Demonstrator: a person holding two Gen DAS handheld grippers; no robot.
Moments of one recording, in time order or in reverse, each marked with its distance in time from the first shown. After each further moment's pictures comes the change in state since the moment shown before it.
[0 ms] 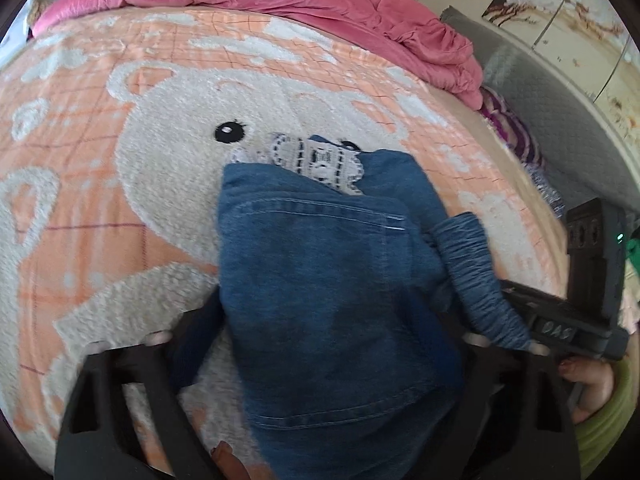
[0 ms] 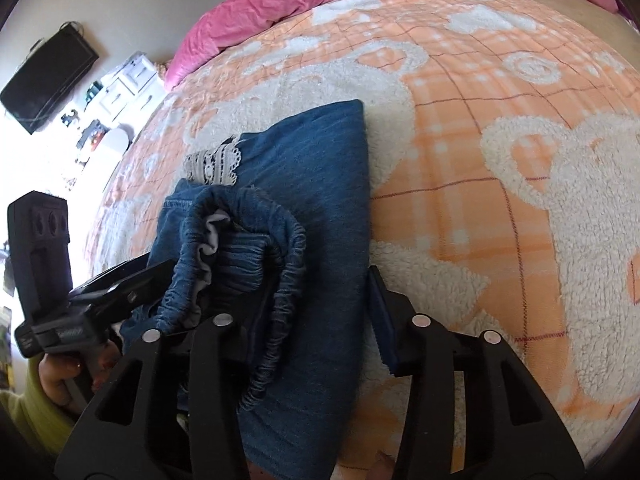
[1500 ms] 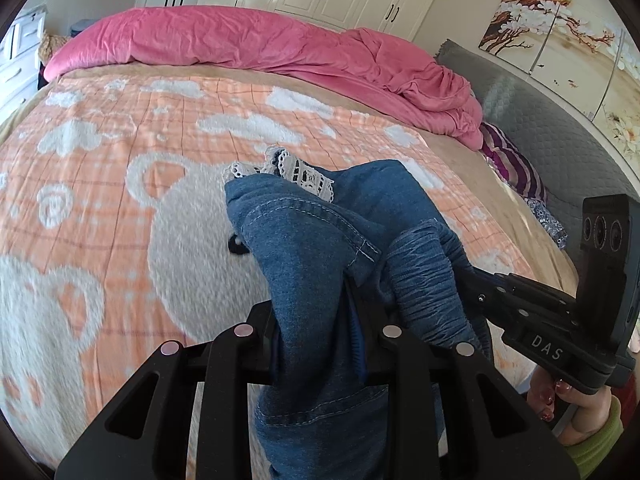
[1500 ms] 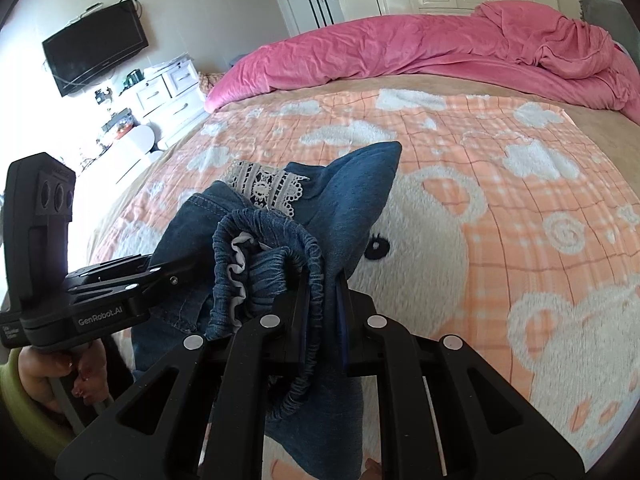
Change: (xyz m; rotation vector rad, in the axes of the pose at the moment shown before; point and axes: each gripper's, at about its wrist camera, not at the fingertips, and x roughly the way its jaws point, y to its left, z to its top) left arm -0.047 -0.014 0.061 0.039 -0.152 0.063; right arm -0.031 0.066 0.064 -0.236 -0.184 -0.015
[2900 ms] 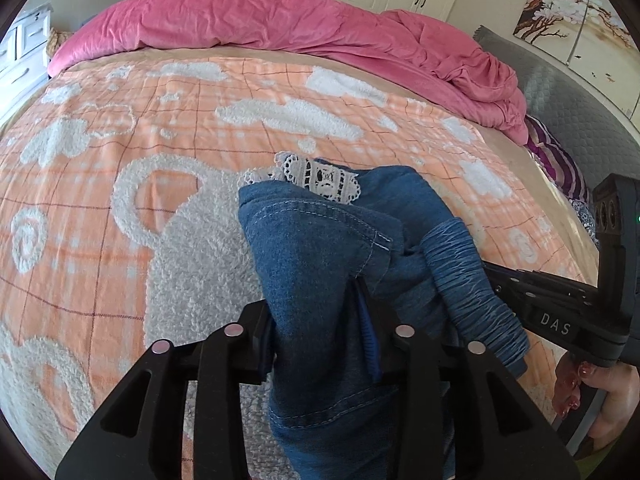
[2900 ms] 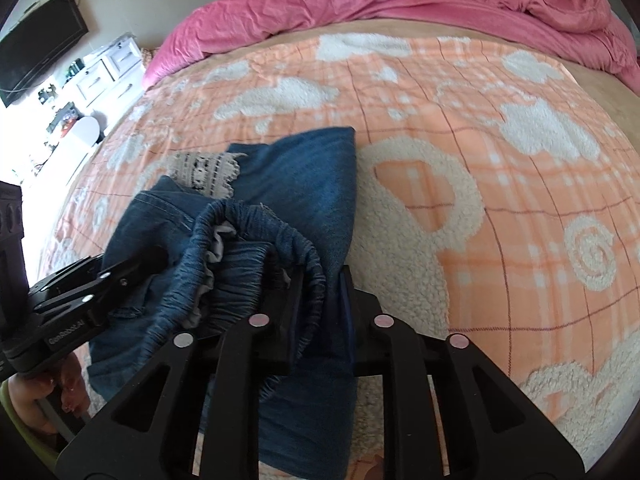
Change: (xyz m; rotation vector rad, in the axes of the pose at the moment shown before) left arm 0.091 0.041 0.036 -0.015 0.052 0.117; right arm 0.106 -0.063 0.035 0.096 0.172 -0.116
